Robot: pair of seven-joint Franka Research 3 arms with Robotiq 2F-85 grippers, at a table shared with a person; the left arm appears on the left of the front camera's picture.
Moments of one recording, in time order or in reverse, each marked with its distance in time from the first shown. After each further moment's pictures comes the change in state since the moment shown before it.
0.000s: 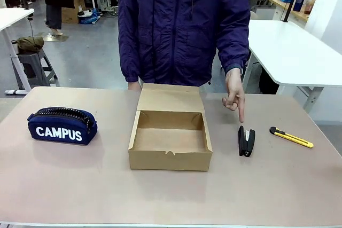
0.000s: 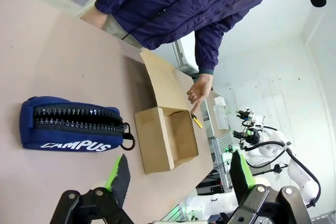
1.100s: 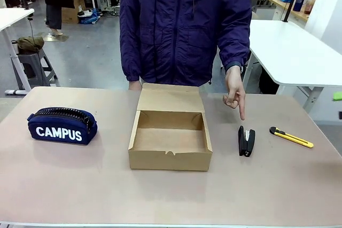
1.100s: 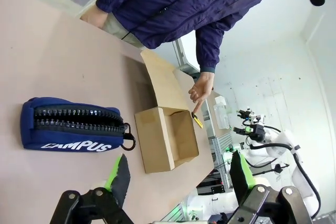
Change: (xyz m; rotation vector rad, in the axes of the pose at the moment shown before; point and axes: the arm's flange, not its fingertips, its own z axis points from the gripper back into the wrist) left arm 0.002 -0.001 0.000 0.003 0.002 -0.002; right arm 0.002 0.071 -0.067 -0.240 0.016 0.086
